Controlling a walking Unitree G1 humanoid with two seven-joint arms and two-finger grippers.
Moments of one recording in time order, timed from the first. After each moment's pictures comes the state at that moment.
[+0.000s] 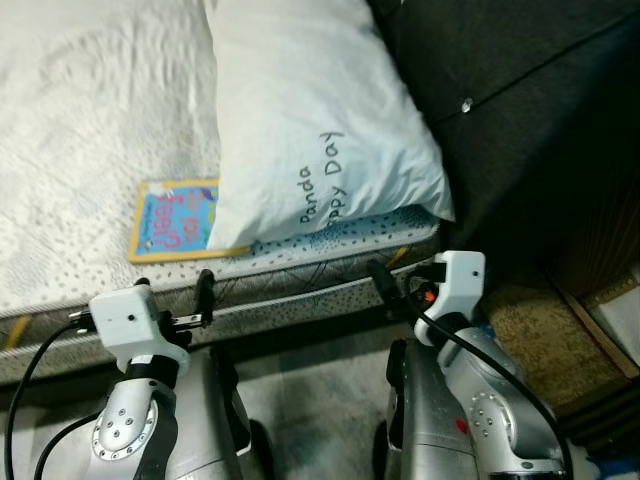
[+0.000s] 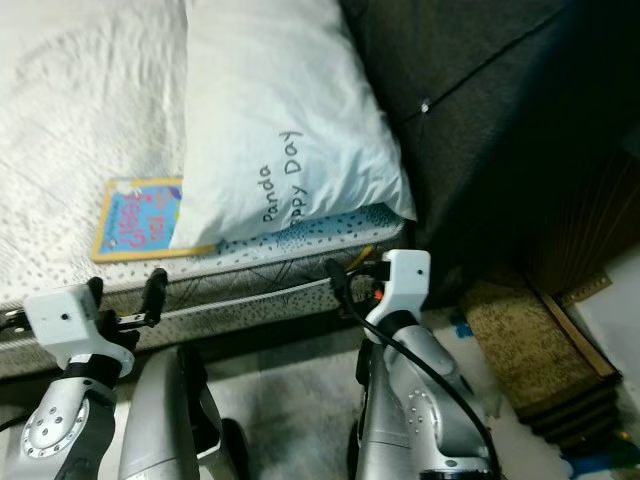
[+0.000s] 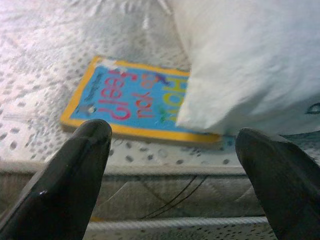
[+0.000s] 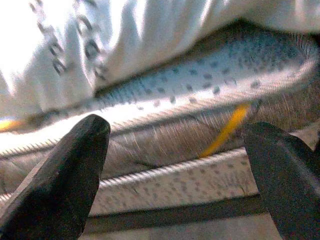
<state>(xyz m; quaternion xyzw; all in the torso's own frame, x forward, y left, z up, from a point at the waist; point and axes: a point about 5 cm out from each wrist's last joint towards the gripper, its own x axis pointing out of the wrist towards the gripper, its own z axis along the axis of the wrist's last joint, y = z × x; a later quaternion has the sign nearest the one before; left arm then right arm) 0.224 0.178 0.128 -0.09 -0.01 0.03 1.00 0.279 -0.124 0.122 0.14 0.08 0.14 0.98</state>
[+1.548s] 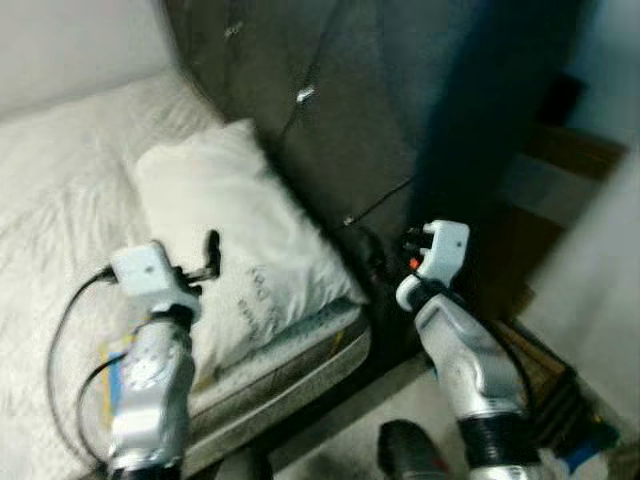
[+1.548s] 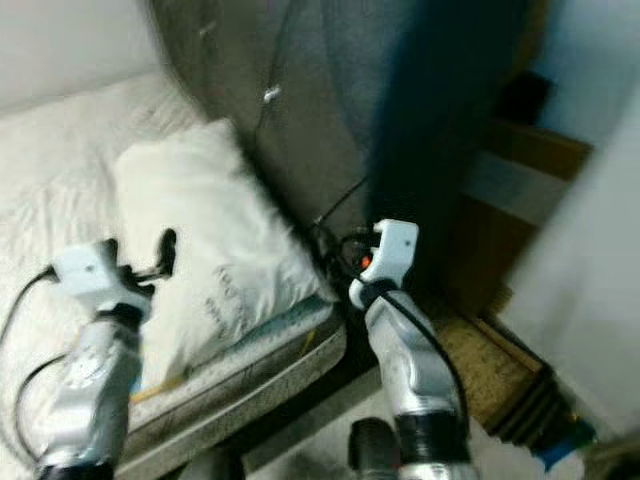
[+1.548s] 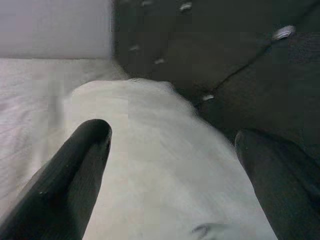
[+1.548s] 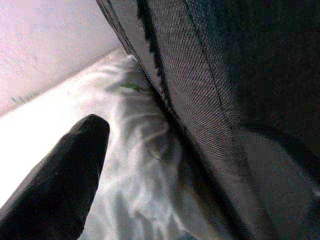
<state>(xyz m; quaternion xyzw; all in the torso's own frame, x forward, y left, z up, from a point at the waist) 0.288 0.159 0.137 -0.11 -0.07 0.01 0.99 0.316 -0.126 0.118 0.17 0.05 0.12 0.98</state>
